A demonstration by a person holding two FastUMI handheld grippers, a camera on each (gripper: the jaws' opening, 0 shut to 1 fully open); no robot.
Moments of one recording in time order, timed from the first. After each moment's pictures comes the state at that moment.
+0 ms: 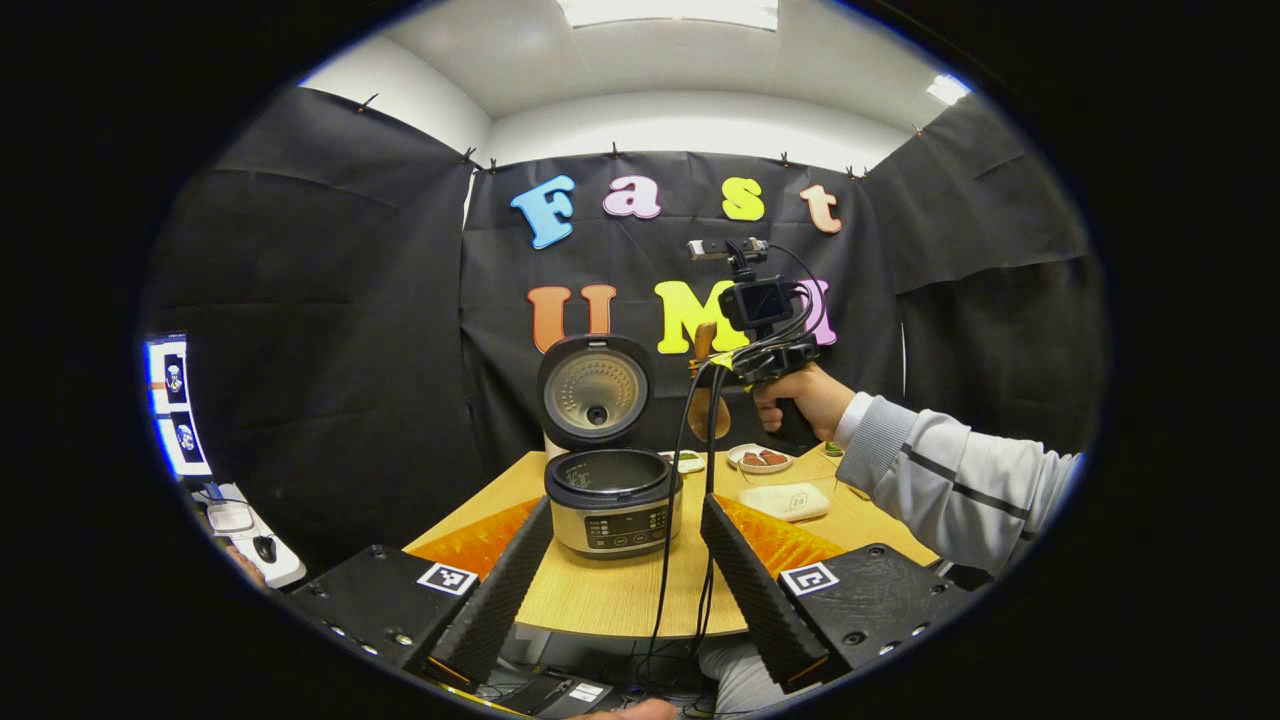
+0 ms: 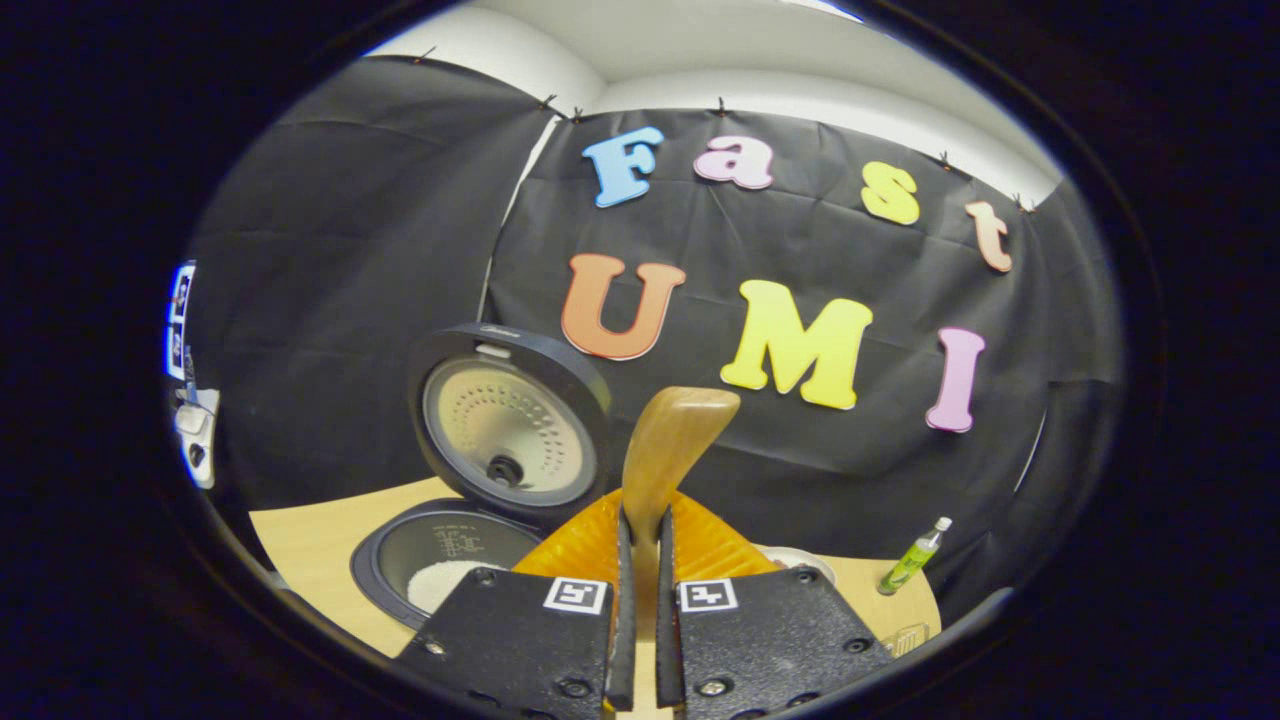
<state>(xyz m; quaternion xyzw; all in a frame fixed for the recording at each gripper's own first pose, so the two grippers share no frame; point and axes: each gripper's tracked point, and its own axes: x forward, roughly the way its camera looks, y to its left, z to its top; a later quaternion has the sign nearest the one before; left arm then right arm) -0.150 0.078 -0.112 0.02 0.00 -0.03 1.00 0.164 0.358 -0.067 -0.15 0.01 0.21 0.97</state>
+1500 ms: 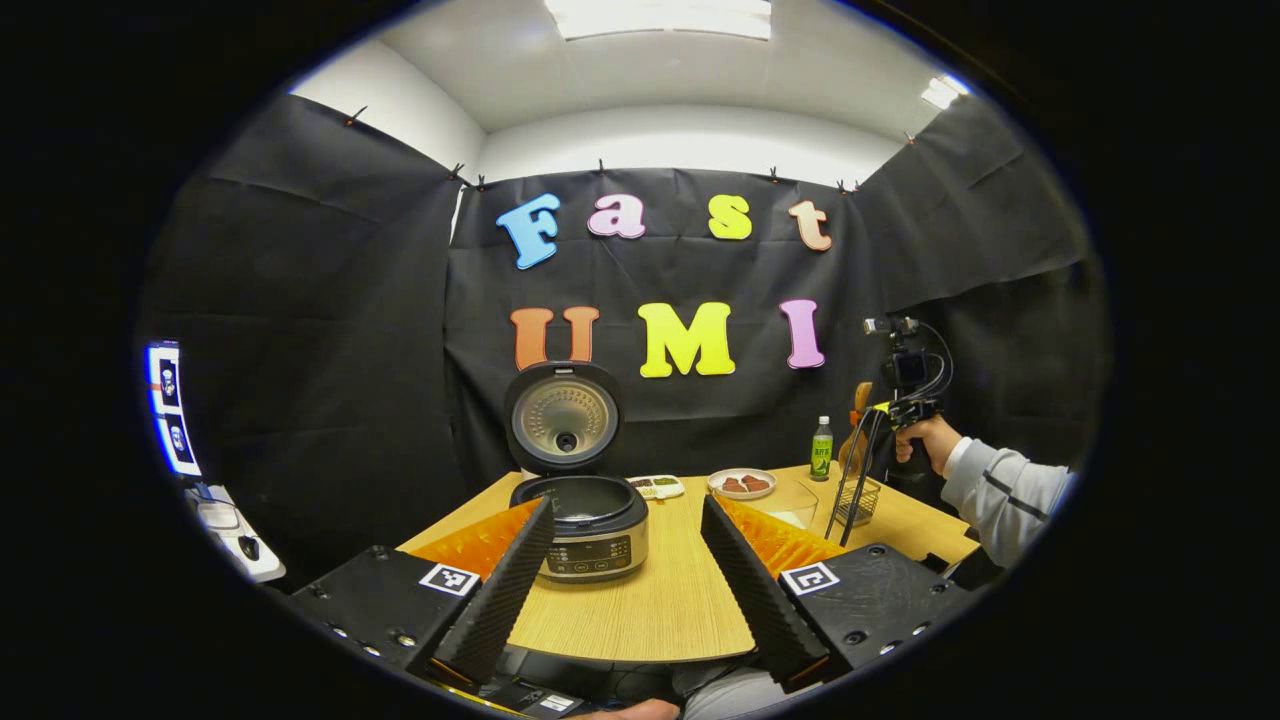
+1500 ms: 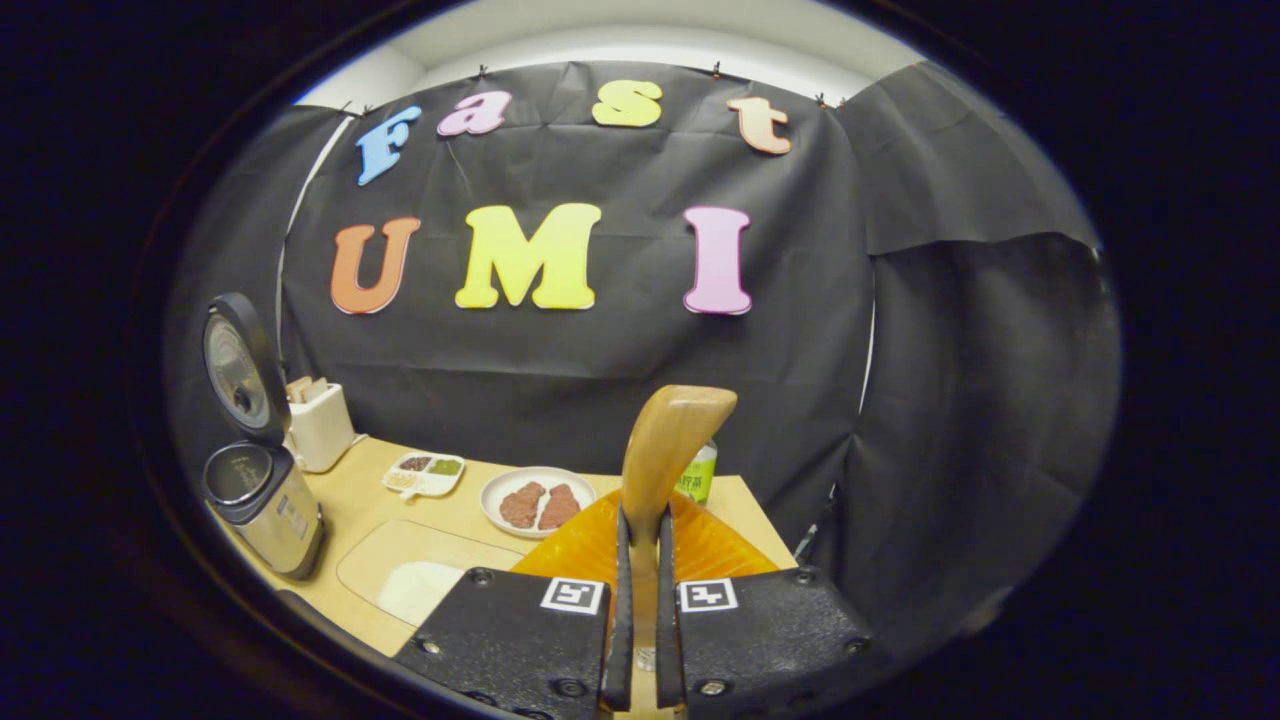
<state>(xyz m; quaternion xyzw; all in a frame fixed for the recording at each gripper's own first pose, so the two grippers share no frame) -0.136 0.035 -0.081 0.01 -0.03 -0.03 1.00 0.246 -0.030 -0.117 -0.06 0.08 -0.01 0.99</state>
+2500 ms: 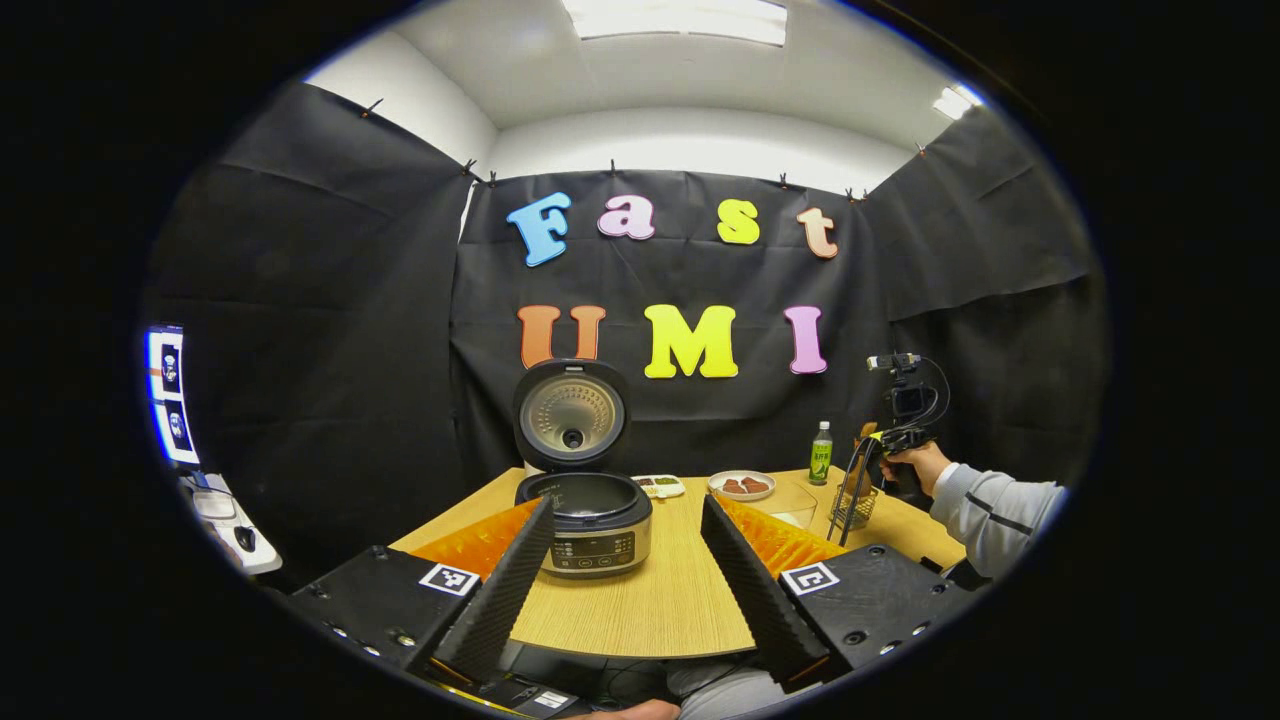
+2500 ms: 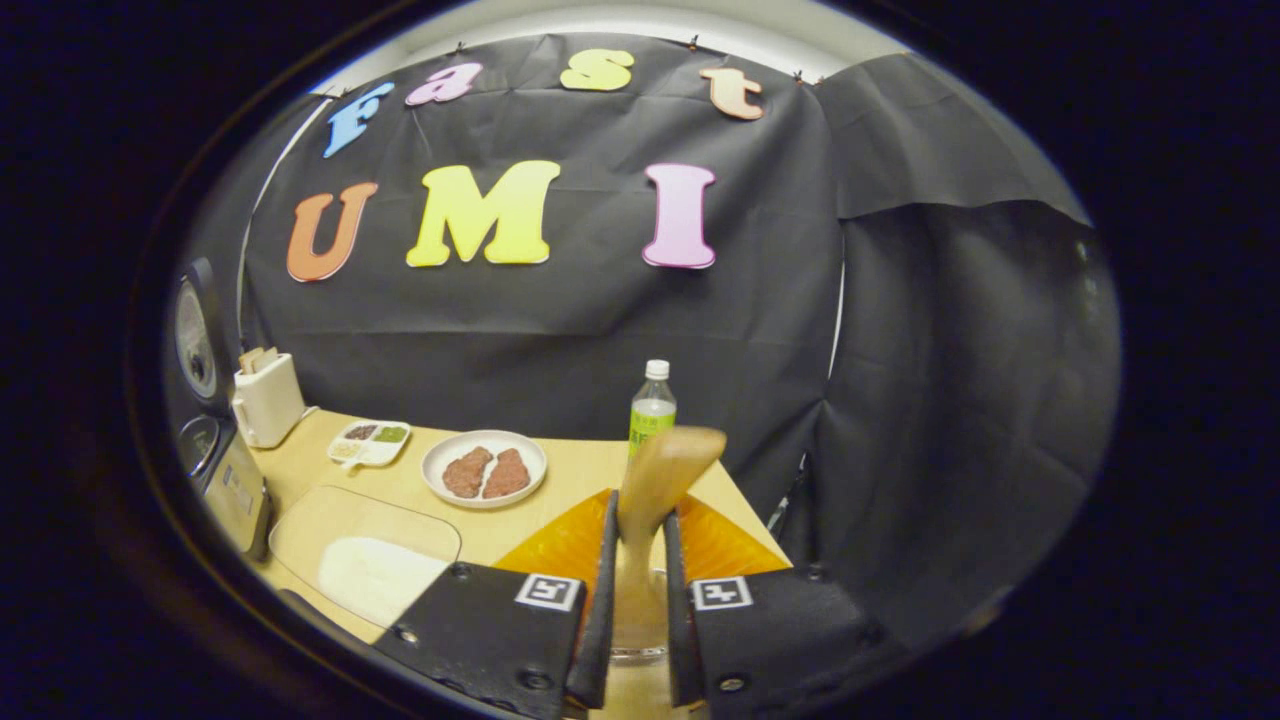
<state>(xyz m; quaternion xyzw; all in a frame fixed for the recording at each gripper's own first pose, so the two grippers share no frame) -0.149 0.046 -0.081 -0.01 -0.03 -0.03 1.00 0.265 -0.070 -0.154 -0.05 0.11 -0.06 0.99</state>
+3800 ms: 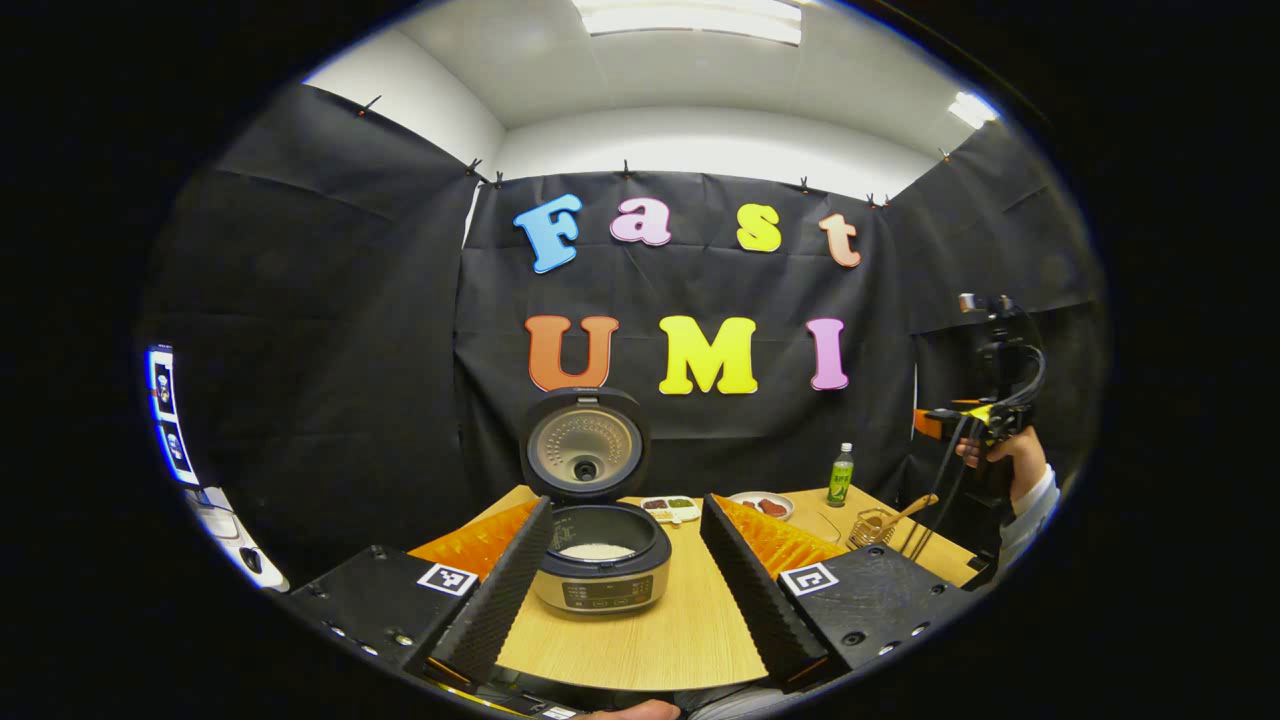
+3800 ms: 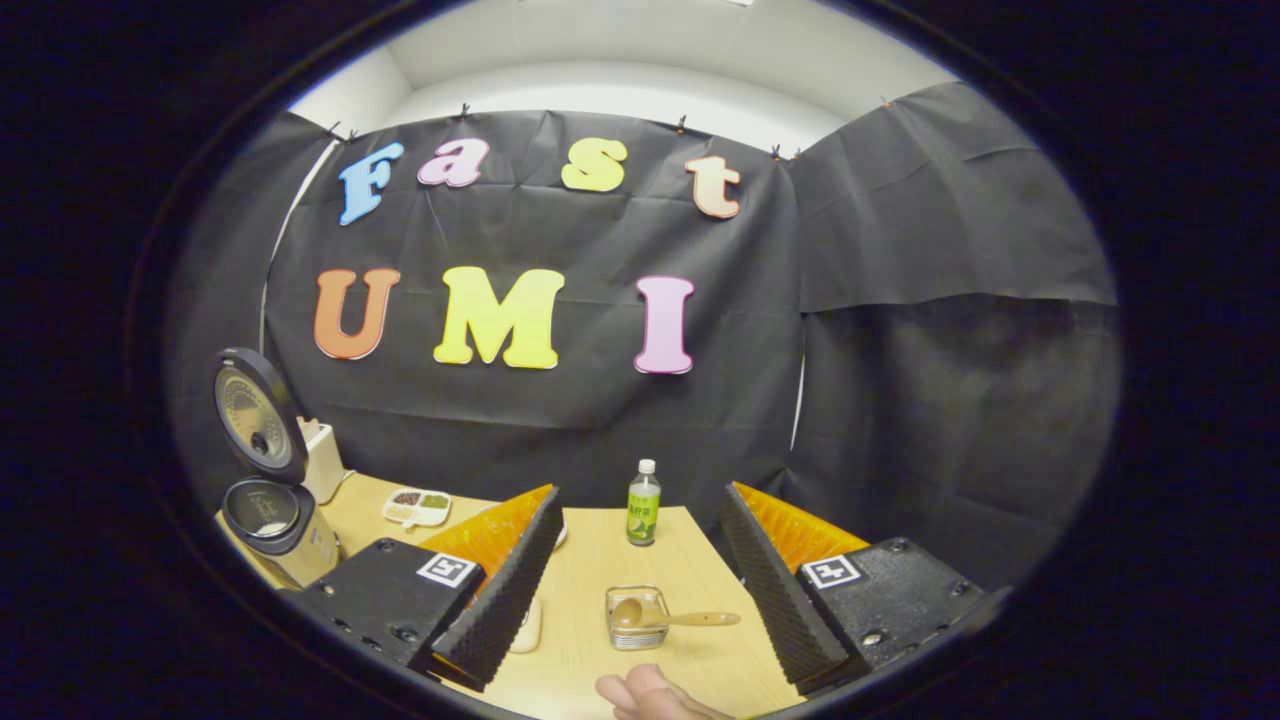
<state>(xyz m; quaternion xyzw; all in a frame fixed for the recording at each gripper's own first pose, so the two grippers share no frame) -0.075 0.074 -0.020 -0.01 -0.03 -0.01 1.00 0.098 -0.028 -0.012 -0.06 0.00 -0.07 1.00</state>
